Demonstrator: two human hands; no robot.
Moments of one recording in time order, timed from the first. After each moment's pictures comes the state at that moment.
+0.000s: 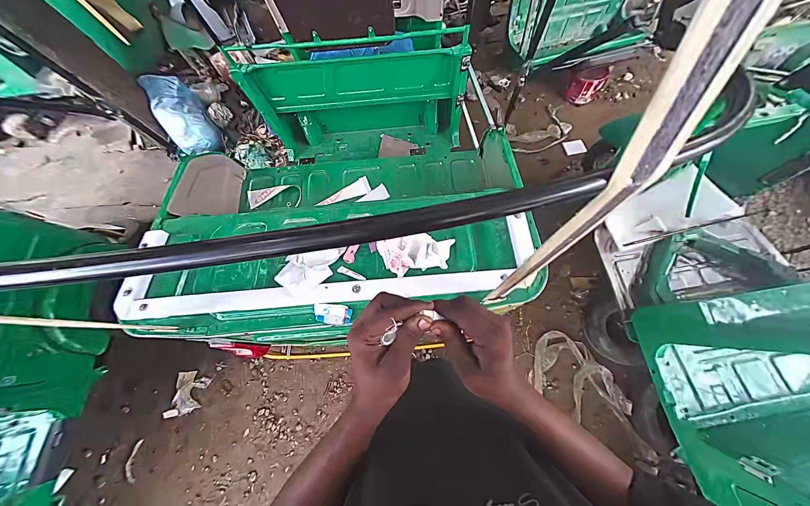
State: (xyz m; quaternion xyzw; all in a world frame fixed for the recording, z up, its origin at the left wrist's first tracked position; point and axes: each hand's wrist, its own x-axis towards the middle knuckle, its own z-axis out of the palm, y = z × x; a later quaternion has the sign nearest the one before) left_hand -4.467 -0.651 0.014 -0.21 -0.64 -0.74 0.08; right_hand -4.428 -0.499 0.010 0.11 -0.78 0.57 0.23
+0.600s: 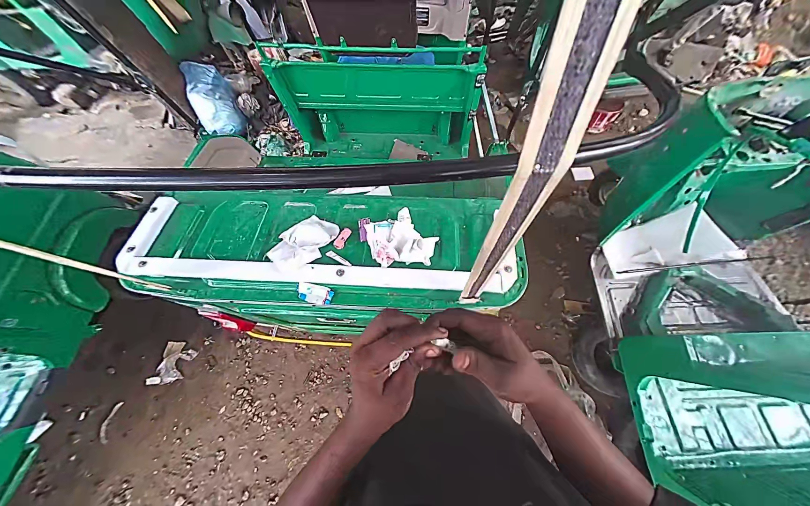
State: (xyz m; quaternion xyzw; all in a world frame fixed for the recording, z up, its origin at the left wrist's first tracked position) left_hand -4.397 -0.604 0.029 -0.28 -0.68 -0.66 0.15; right_hand -4.389 -0.411 0.029 0.26 -0.59 0.76 -0.07
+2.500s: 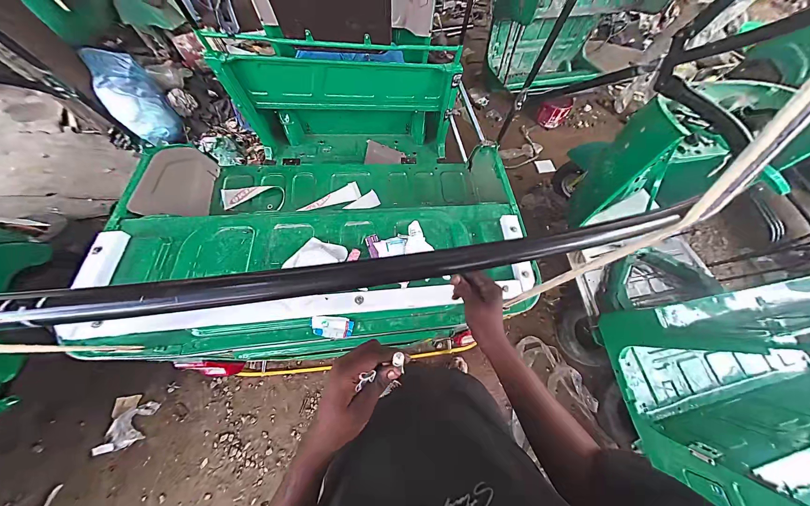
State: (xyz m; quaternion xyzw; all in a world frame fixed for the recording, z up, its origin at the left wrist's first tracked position) left_hand -4.480 -0.771 -0.035 -0.30 -0.70 -0.65 -0.09; right_hand -4.496 -0.501 -0.071 -0.15 -0.72 0.66 0.15
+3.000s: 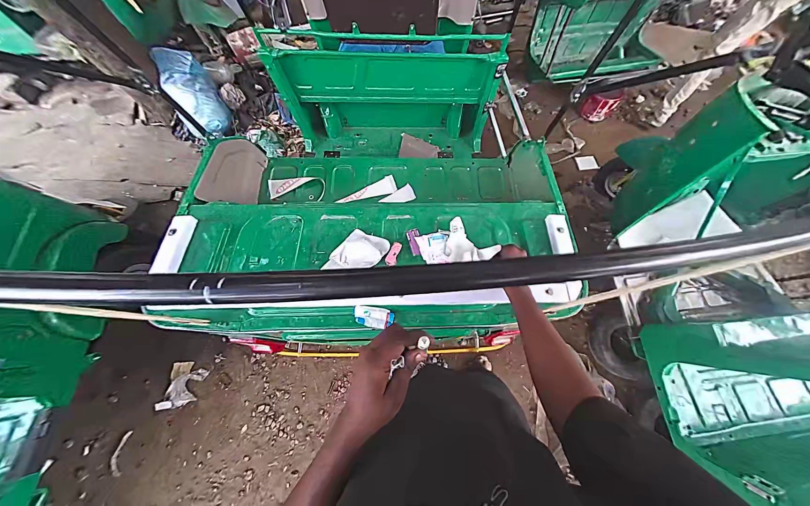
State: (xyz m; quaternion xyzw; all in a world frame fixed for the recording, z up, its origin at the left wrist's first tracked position) left_hand -4.491 -0.803 -0.021 -0.27 -0.76 -0.59 -0.01; right_hand -4.601 -0.471 -0.150 -0.27 -0.94 0.15 -0.14
